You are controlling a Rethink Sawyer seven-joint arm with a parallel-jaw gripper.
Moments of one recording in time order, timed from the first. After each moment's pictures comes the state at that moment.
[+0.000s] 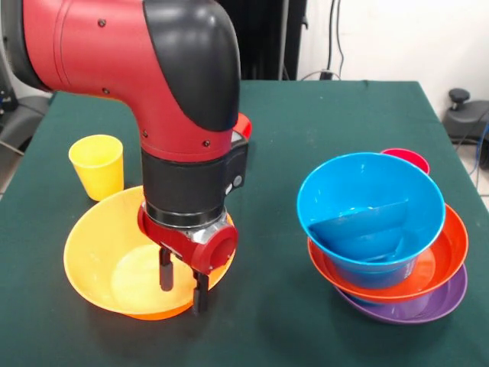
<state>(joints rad) -0.35 -0.23 0.11 0.94 -0.15 0.62 2.29</state>
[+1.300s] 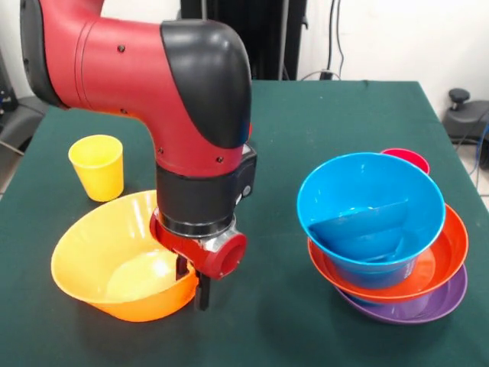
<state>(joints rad) -0.32 -0.21 0.08 0.94 -0.15 0.62 2.29</state>
